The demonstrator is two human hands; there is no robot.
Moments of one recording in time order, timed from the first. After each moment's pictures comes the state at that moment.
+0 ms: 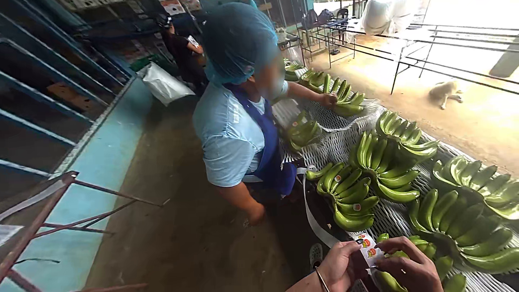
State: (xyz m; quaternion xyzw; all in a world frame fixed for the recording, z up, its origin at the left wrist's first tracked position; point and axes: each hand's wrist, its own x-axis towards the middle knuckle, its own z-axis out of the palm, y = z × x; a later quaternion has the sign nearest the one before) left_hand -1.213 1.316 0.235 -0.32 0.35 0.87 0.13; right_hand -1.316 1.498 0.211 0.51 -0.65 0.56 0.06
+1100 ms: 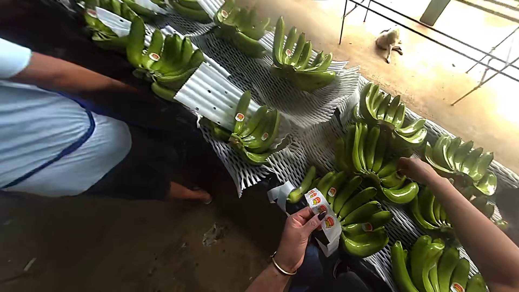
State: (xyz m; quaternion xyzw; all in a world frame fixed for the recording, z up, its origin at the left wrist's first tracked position) left_hand -1.343 1.077 0.210 -0.22 0.48 0.85 0.02; right_hand -1.634 1.428 0.152 0.13 -0.95 0.03 -0.30
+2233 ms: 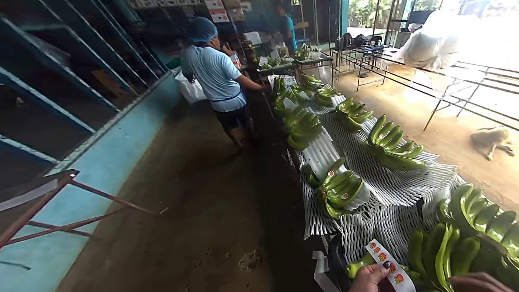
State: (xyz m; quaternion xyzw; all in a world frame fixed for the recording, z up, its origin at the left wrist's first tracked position) left_hand -1.402 1.075 0.214 -0.32 0.32 0.89 0.02; right_hand -1.536 1.286 0.273 0.46 -0.76 0.45 -0.04
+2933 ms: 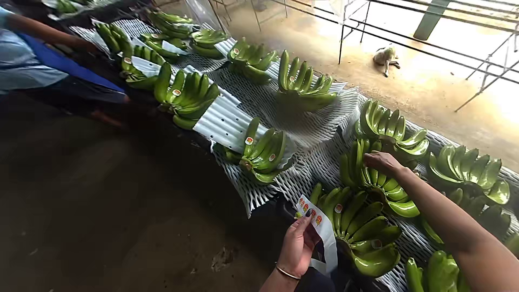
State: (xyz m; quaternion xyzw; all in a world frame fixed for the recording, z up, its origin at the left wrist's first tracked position) left_hand -1.368 1.065 0.211 -0.38 0.34 0.86 0.02; right_hand -1.676 1.322 0.138 0.39 -0.90 0.10 -0.15
